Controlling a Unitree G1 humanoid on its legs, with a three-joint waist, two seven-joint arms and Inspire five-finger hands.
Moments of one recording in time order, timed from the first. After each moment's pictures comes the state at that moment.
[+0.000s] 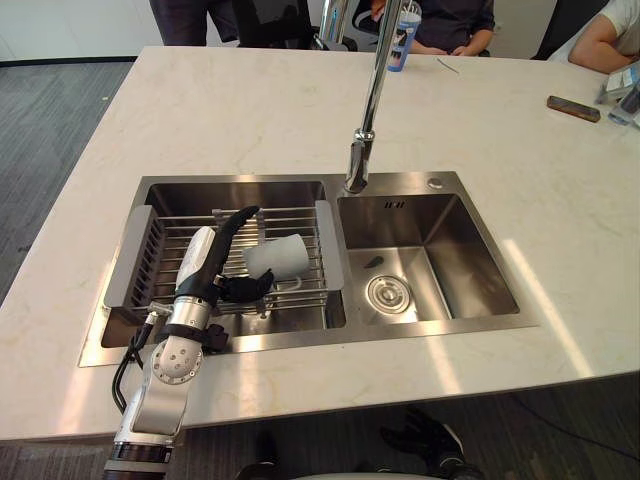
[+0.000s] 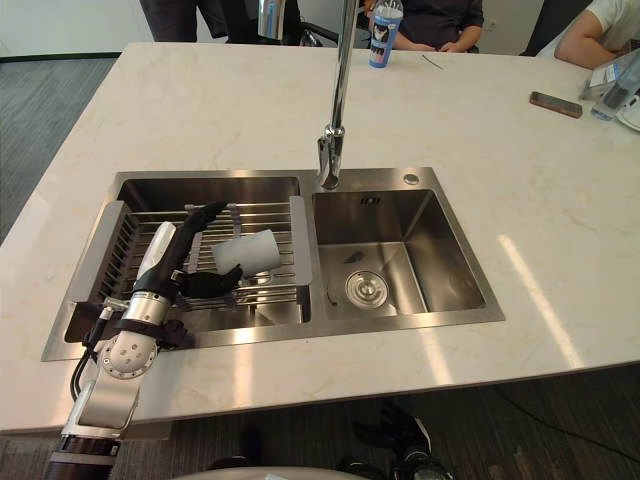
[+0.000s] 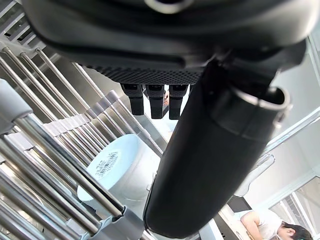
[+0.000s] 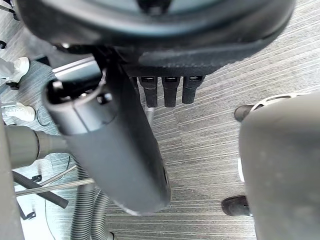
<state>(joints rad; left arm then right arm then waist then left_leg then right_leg) 0.03 0.38 0.02 -0.11 0.34 -0.11 0.00 0.17 -0.08 -0.09 0.91 0.12 -0.09 0.09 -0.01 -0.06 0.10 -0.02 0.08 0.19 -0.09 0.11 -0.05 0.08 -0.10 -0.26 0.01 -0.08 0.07</state>
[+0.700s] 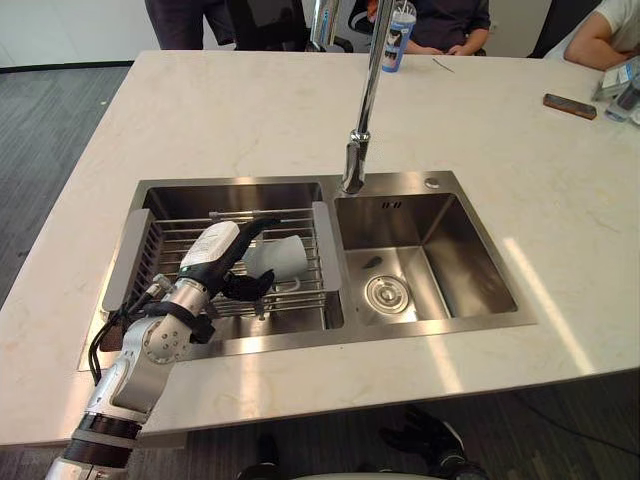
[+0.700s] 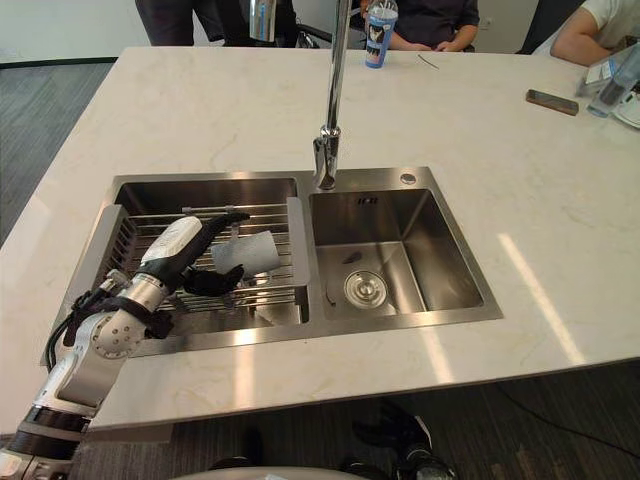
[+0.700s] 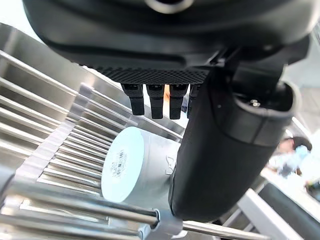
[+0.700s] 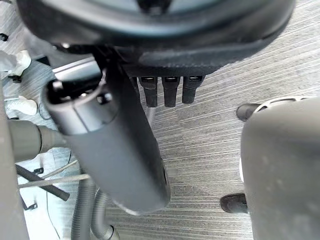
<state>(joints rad) -0.12 0.65 -0.11 -0.04 0.45 -0.12 -0.16 0.17 -0.11 -0.07 0.89 0.11 -0.08 0.12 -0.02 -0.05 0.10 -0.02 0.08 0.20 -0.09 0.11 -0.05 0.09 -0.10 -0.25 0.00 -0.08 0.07</state>
